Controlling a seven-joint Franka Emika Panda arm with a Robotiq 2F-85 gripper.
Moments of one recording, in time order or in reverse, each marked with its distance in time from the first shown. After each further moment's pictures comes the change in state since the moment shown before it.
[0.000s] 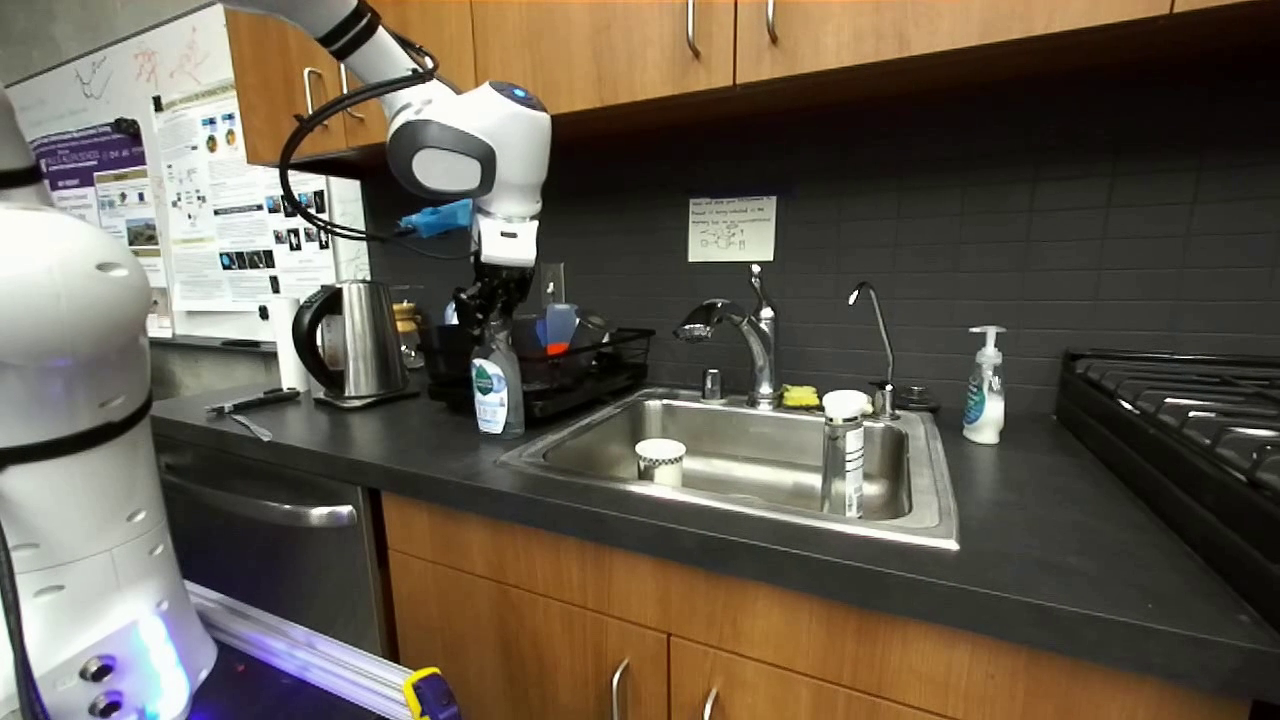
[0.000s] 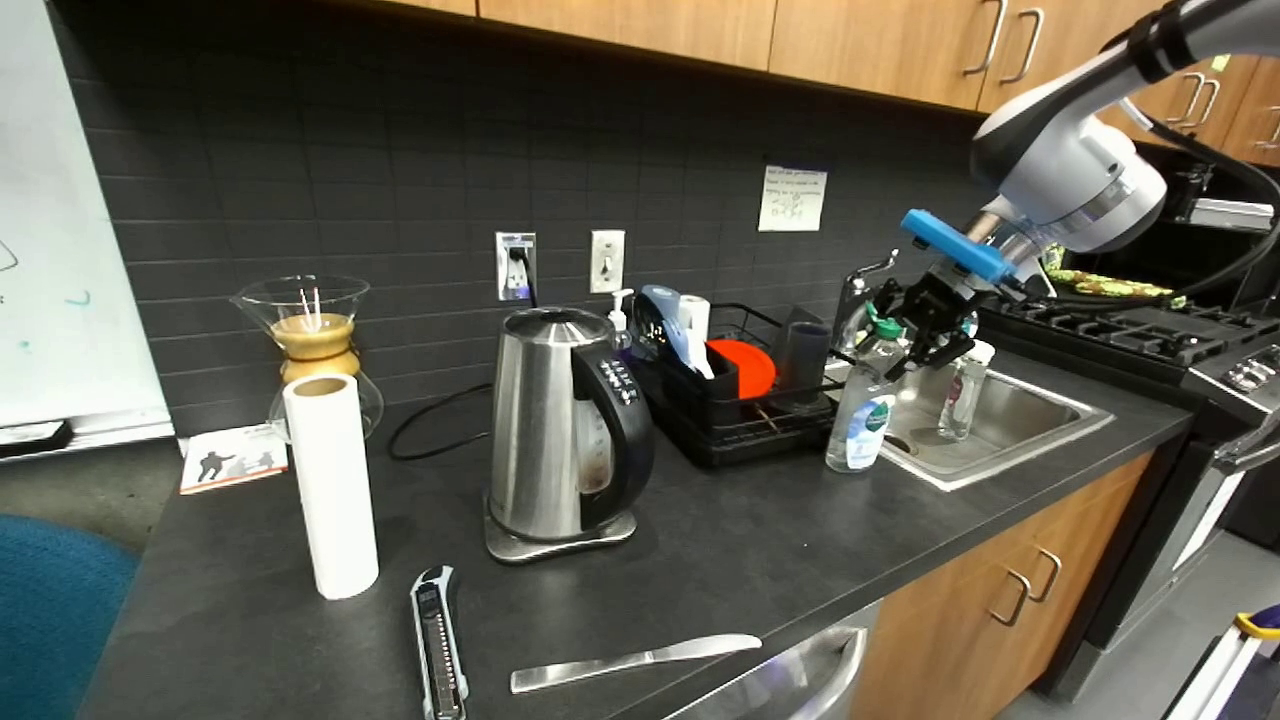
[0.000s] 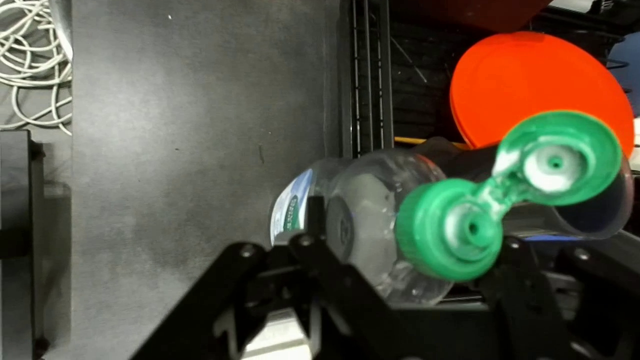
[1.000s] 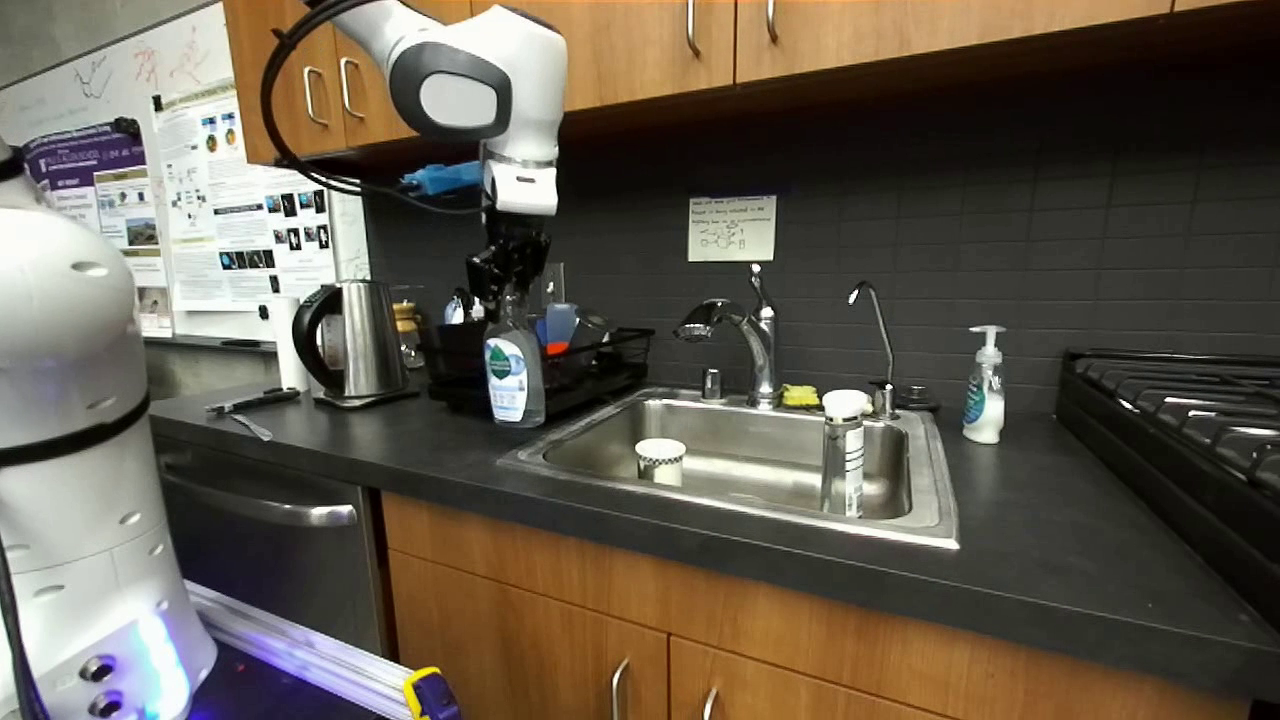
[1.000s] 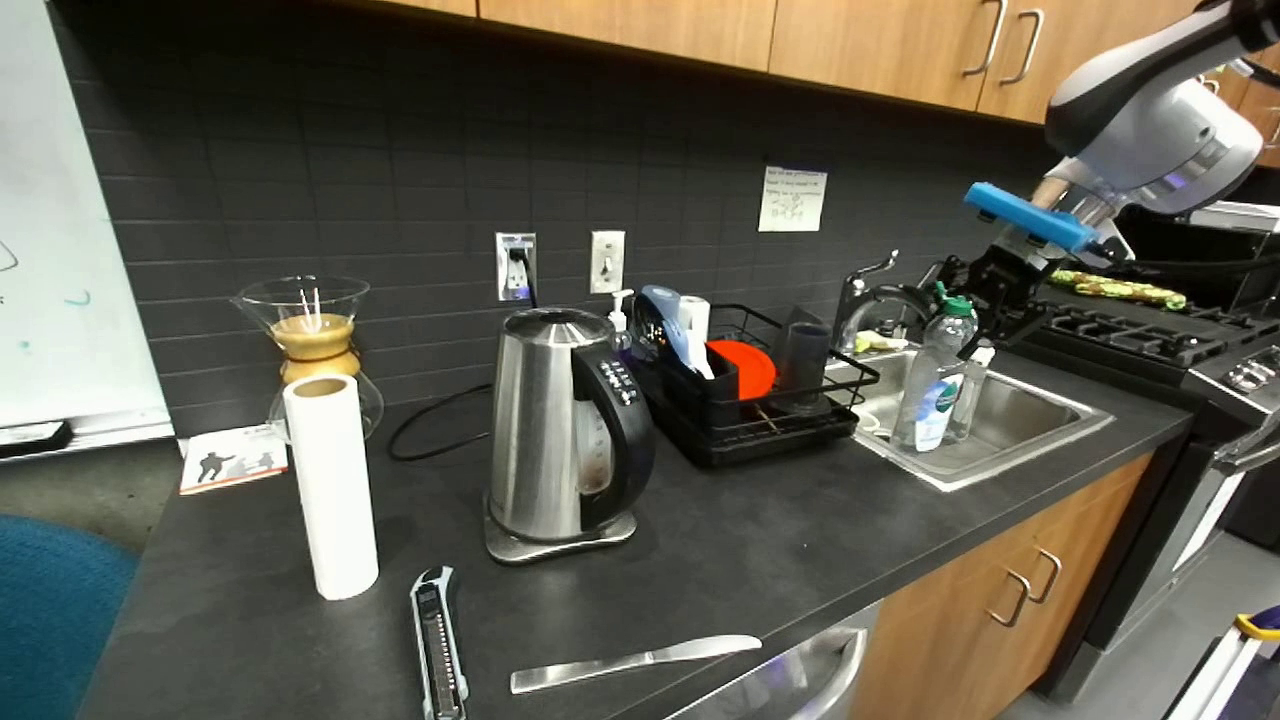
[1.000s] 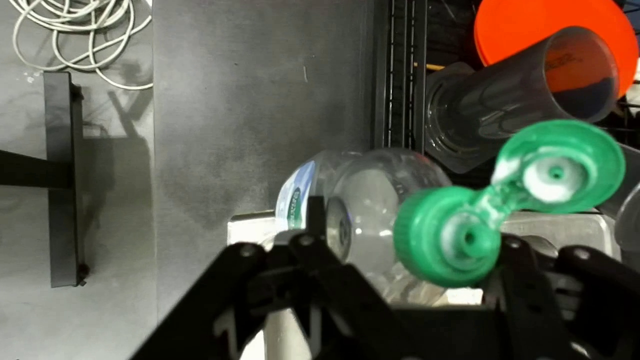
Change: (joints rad) arm -0.083 -0.131 -0.091 0.017 -0.253 -0.162 0.047
